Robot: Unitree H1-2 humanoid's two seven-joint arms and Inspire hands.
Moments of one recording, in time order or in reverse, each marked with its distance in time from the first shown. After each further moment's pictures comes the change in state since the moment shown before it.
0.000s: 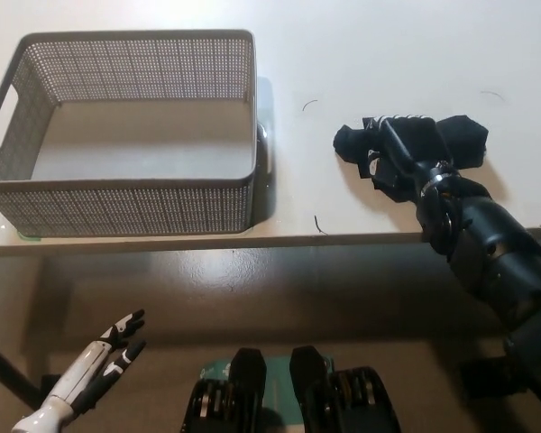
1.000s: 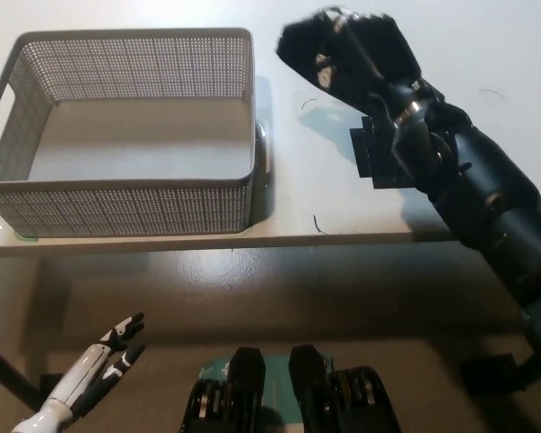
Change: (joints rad) left_arm 0.004 0.000 0.001 0.012 0.006 -0.008 -0.002; right_arm -0.060 -0.035 -0.080 -0.405 0.013 -0.107 0.022
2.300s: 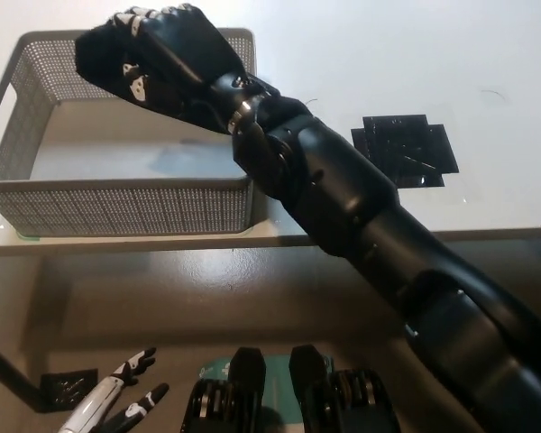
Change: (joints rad) left_arm 0.056 -0.026 -0.028 0.003 0.041 0.006 -0.007; right_arm -0.110 0.282 0.029 -0.046 -0.071 0.081 0.101
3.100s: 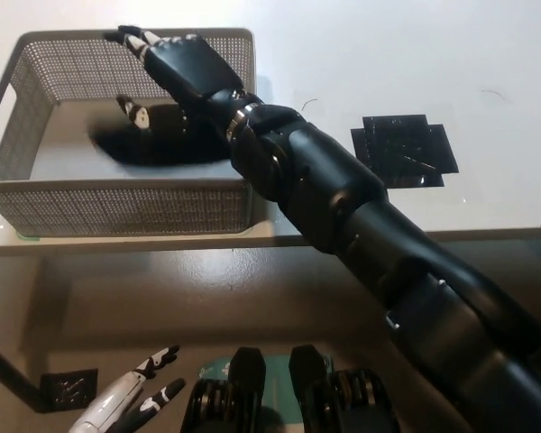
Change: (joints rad) left_arm -0.022 0.003 -0.056 -0.046 0.095 0.016 -0.007; right_arm -0.044 0.026 -0.010 0.206 0.021 -0.019 0.097
